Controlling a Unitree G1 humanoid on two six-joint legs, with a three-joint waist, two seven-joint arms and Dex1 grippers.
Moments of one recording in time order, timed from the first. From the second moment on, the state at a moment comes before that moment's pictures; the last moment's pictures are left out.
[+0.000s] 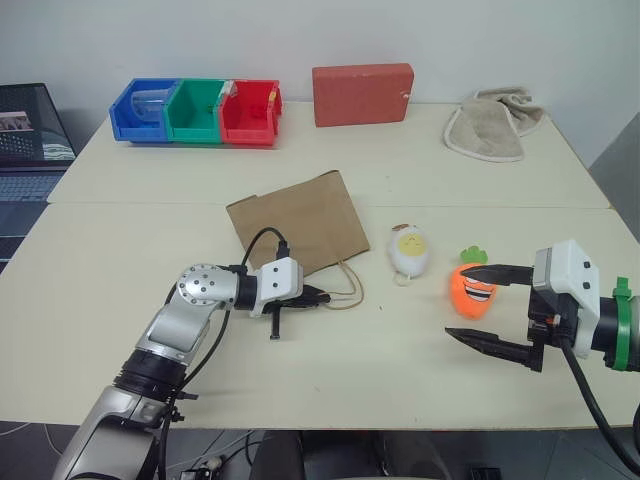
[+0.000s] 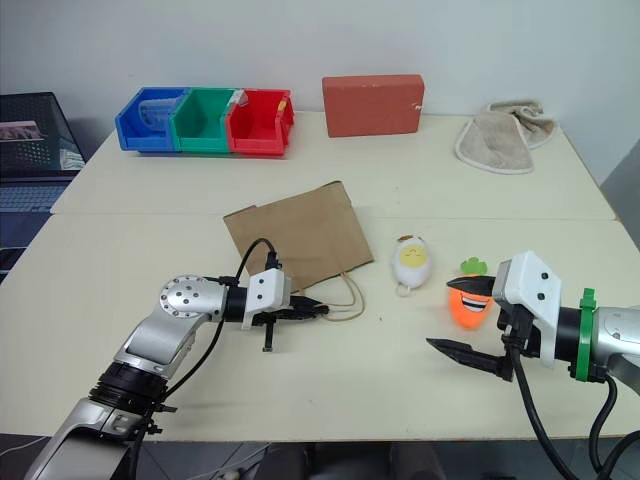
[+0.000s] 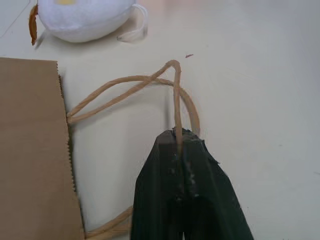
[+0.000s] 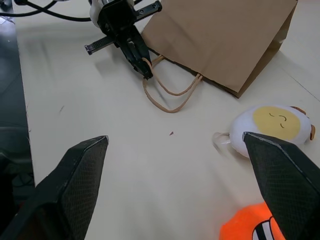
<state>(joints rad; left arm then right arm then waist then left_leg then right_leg) -0.45 0.61 -0.25 0.13 -0.15 -0.03 -1.20 0.04 -1.00 -0.40 -0.78 0.78 0.78 0.87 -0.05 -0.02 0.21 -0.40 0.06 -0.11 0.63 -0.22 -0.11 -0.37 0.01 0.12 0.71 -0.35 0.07</state>
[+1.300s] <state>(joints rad) -0.72 0.66 0.03 -0.06 -0.75 0.89 -1.10 -0.60 -0.07 0.36 0.17 0.03 0.31 0.32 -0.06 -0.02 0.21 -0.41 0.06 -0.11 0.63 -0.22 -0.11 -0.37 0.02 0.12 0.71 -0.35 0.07</state>
